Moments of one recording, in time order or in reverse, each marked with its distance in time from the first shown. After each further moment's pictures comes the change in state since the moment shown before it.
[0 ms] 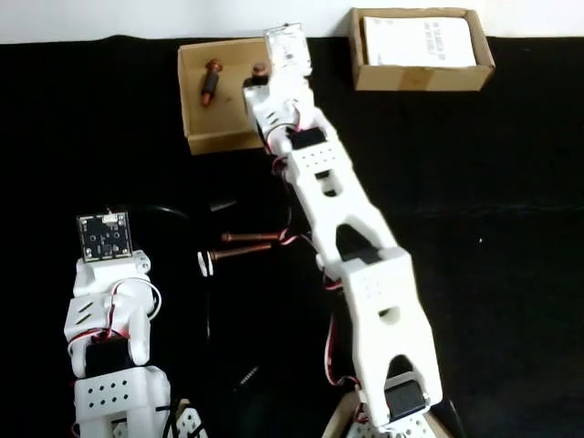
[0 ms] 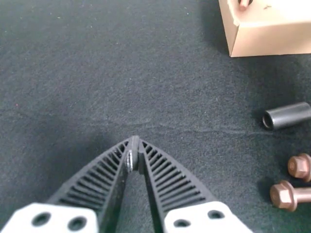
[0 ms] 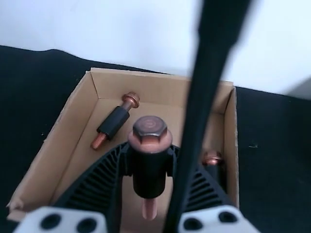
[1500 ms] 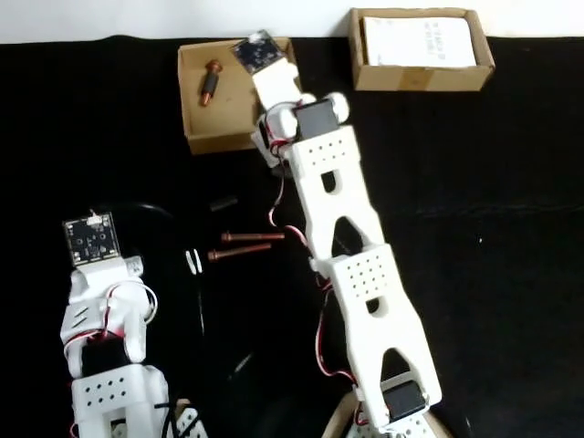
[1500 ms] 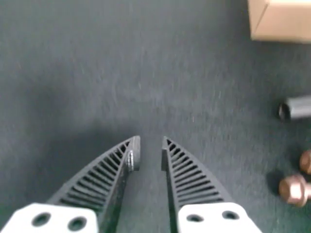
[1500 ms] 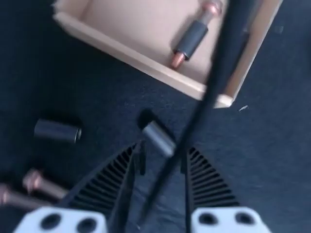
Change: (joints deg) left arm -3.1 3.6 -0.6 3.6 4.0; right arm -1.1 9.9 -55.2 82.7 21.4
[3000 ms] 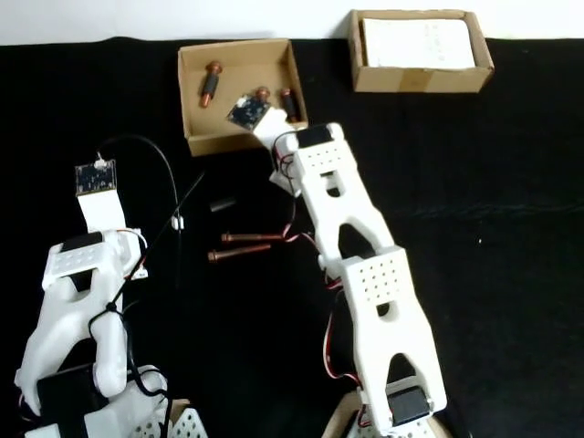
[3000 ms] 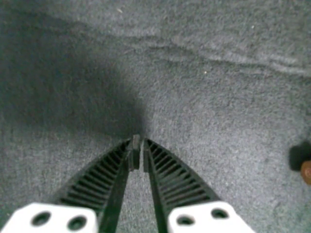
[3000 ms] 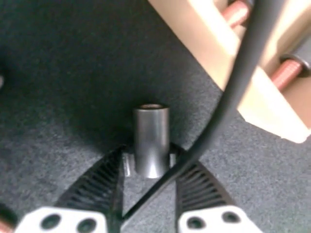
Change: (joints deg) left arm -0.3 64.6 -39.4 7.9 -0.1; right arm 2.7 1.3 40.7 -31.0 21.7
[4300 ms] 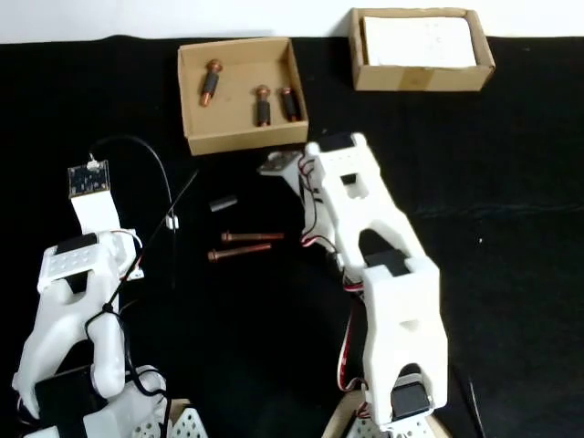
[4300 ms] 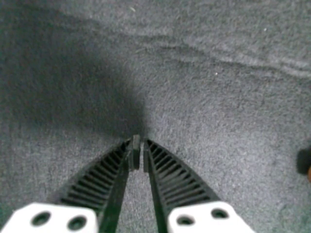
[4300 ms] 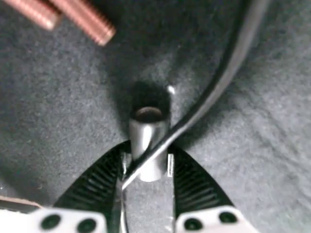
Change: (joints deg) left arm -1.2 0.0 0.0 0.0 0.0; right arm 3.0 -21.3 33.9 21.6 0.4
